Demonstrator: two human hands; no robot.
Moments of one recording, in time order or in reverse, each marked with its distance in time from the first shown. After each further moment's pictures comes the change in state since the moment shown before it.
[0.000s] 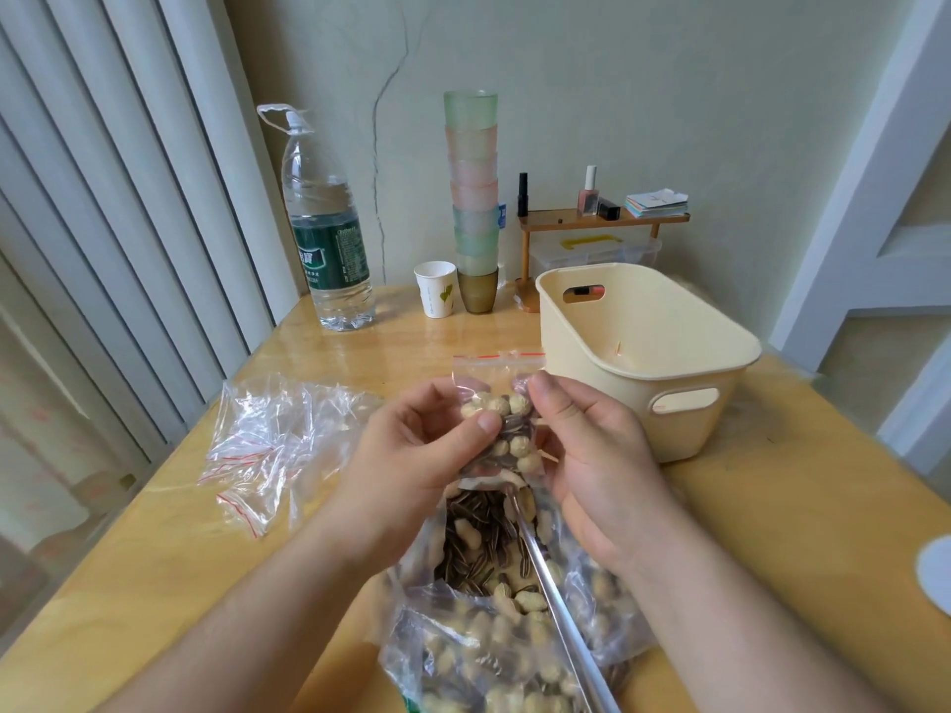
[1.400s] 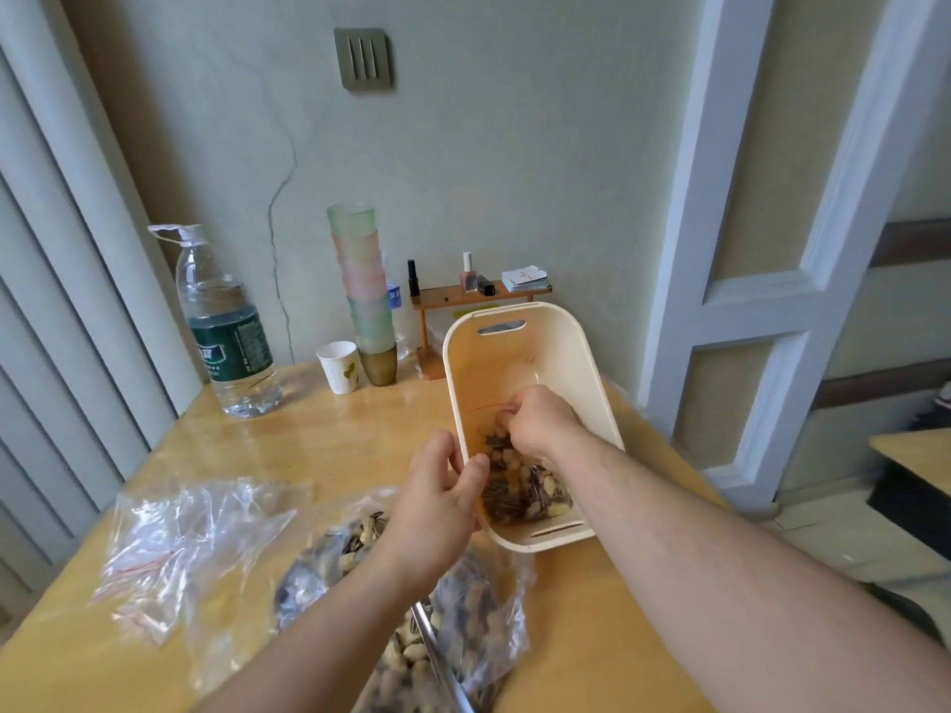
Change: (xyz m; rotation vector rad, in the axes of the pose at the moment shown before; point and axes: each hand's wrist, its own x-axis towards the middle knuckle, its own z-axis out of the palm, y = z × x) left_hand 0.029 -0.008 0.107 0.452 -0.018 -0.127; right_hand 0.089 -0.070 -0.097 -1.249 0.326 0.222
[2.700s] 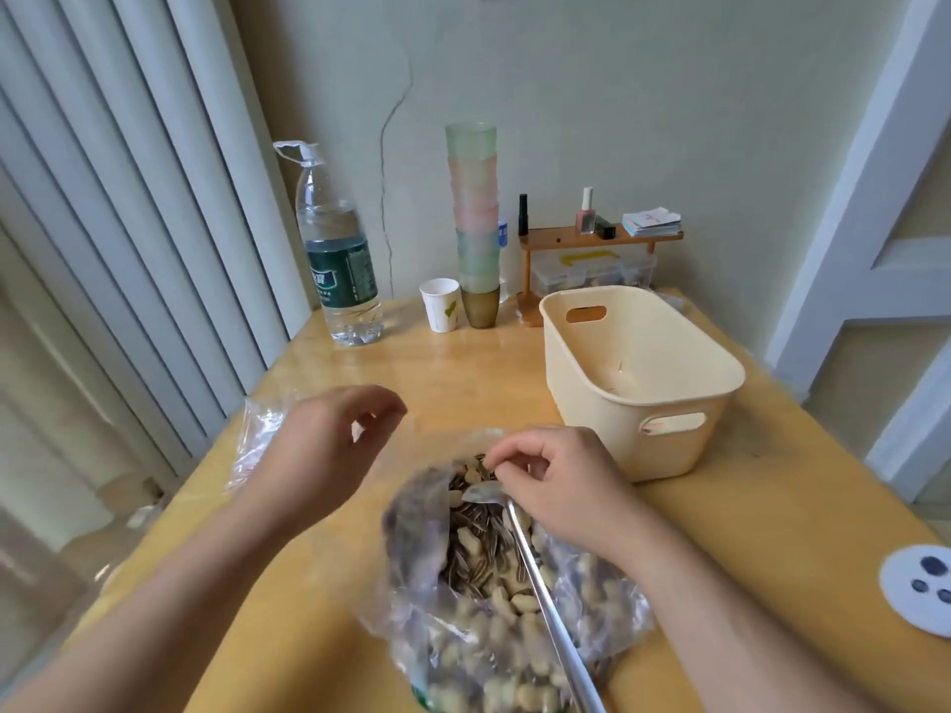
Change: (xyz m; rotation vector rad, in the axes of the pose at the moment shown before) left_hand -0.033 -0.019 -0.181 0.851 0.258 0.213; right_hand -0.103 -0.023 0.081 0.235 -0.197 -0.604
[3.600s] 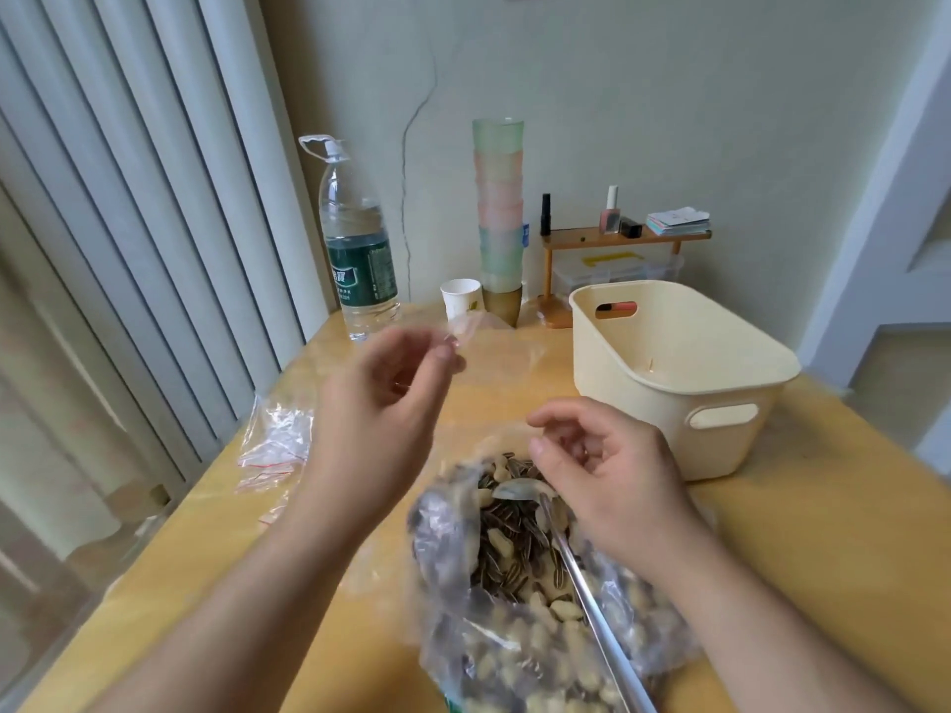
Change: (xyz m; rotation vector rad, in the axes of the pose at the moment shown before) left_hand -0.006 0.048 0.012 -0.620 0.282 -0.016; right_hand -0.012 -0.001 0.012 0.214 0.265 -0.152
